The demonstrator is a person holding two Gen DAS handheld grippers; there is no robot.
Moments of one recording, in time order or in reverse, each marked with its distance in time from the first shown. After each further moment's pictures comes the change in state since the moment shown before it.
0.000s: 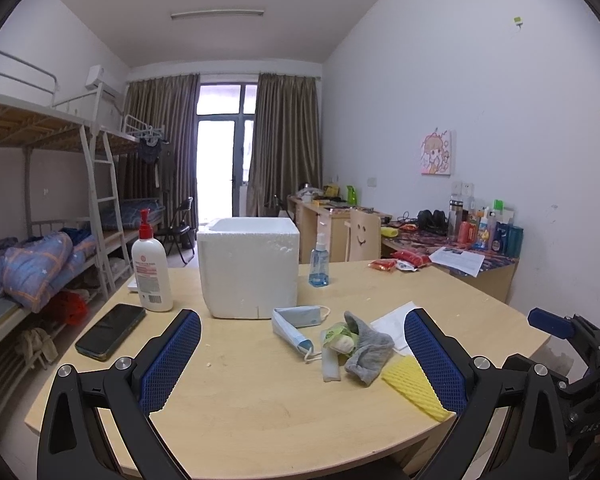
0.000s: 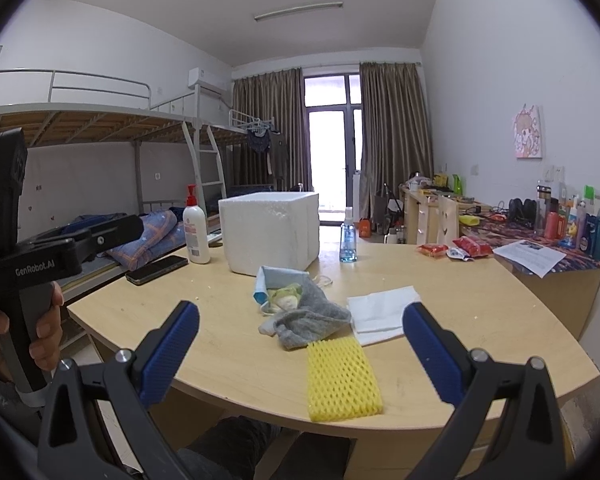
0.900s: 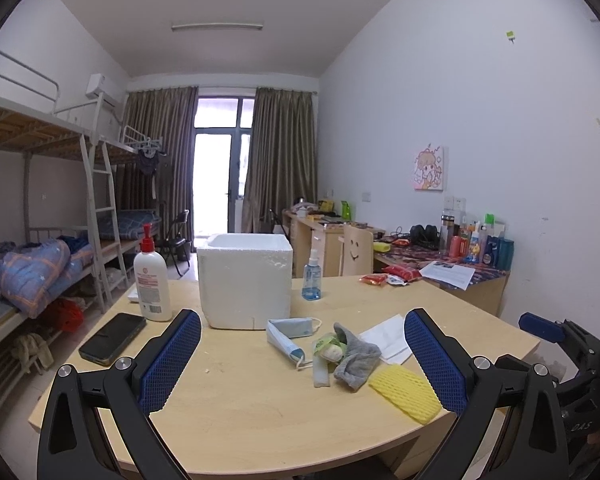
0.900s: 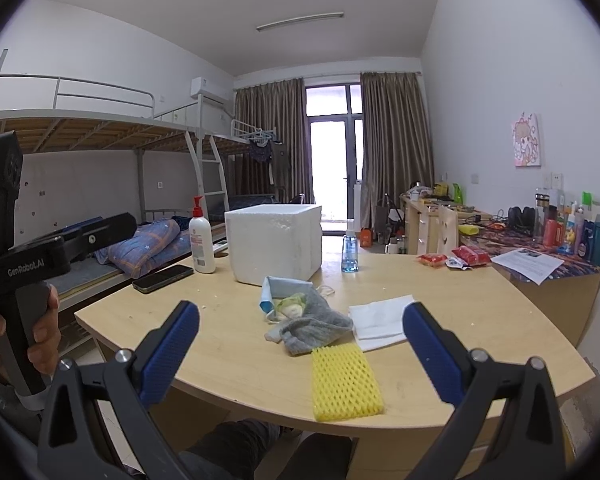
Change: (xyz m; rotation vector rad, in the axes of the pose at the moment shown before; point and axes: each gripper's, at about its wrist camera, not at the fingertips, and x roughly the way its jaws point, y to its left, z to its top) left arm -0.026 -0.003 0.003 -0.008 -0.058 -0.021; right arm -0.020 0.003 0.001 -0.003 -0.045 0.006
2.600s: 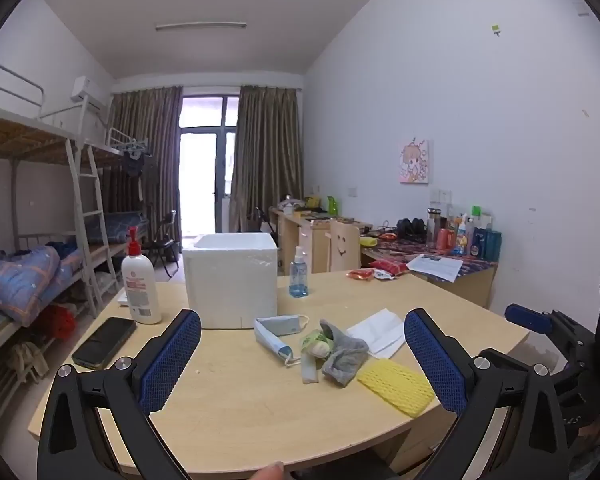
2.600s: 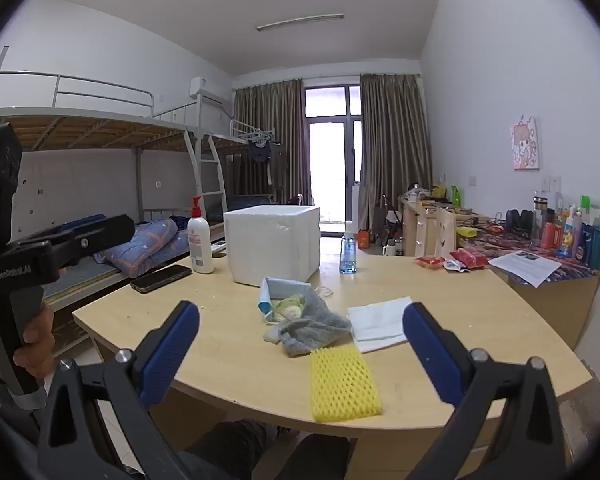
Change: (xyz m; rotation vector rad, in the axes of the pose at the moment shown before) left arm -0.004 -0.005 0.002 0.034 0.035 -0.051; right arm -0.002 0.002 0.000 -0.008 -0.012 -0.009
